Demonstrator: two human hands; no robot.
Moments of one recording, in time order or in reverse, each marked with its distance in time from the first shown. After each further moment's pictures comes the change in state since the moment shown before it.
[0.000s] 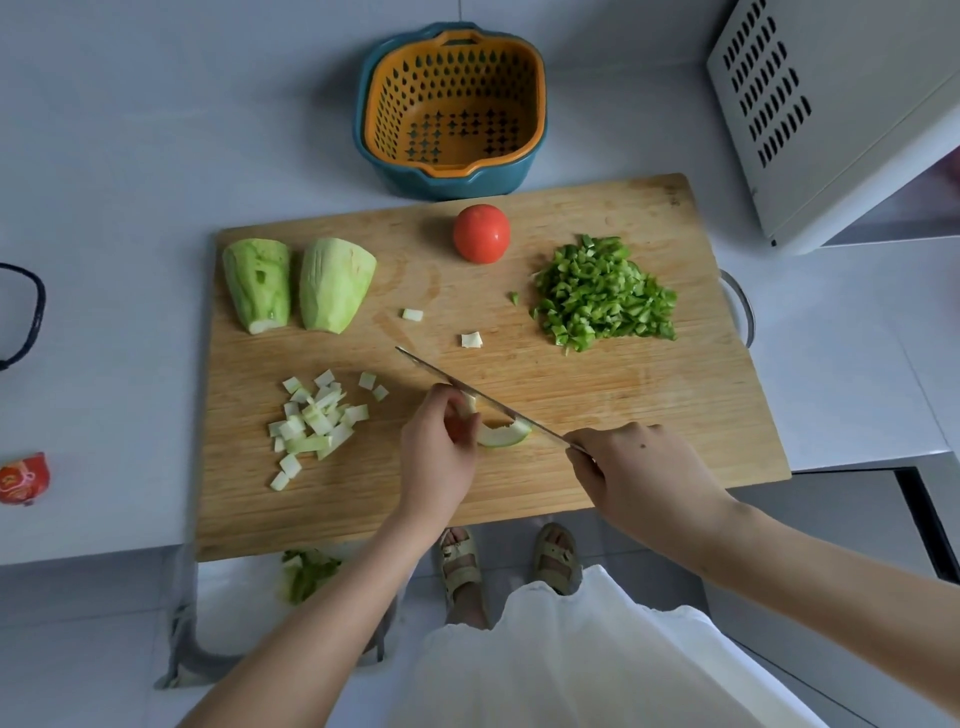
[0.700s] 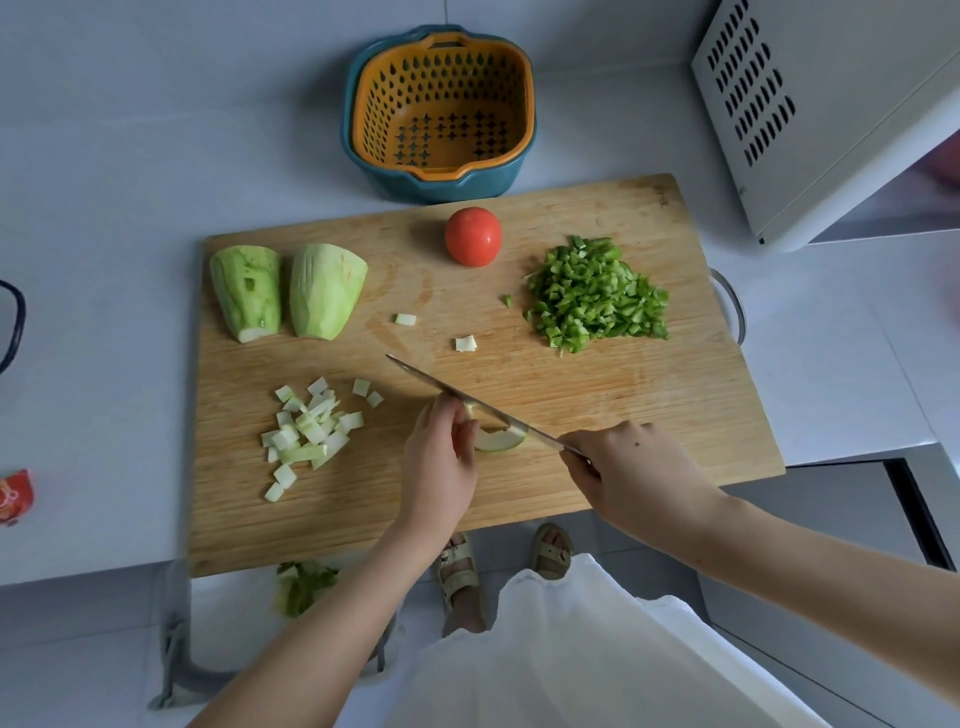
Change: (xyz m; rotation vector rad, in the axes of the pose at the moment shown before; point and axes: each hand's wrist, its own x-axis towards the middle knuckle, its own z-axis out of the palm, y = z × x) left_hand -0.005 -0.007 0.003 0.079 -0.036 0.094; right_hand 0.006 0.001 0.005 -0.007 -0.053 -0.017
